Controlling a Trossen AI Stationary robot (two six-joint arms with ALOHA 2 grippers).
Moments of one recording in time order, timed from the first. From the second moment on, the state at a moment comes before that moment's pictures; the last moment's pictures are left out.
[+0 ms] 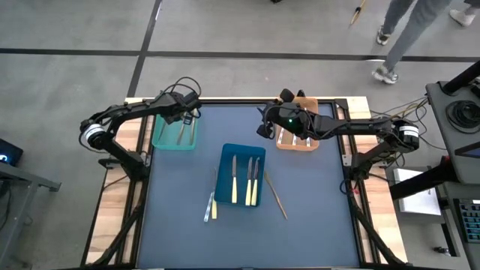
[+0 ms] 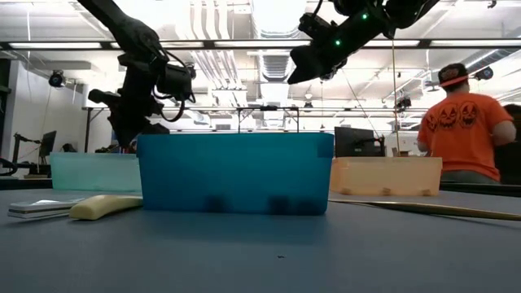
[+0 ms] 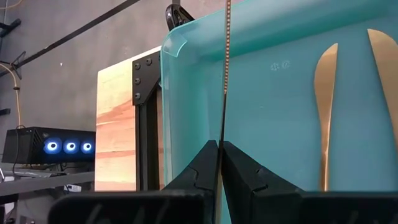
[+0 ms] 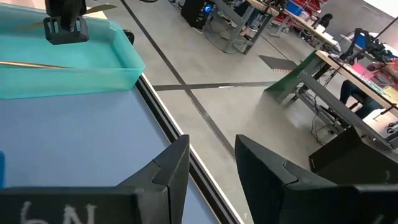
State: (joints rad) left arm 0.72 1.54 0.99 -0.95 -0.72 -0.64; right arm -0.27 1.45 1.00 0.11 0.49 -0.29
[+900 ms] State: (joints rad) left arm 0.72 1.54 0.99 -0.95 -0.72 -0.64; right arm -0.27 1.45 1.00 0.11 0.49 -0.29
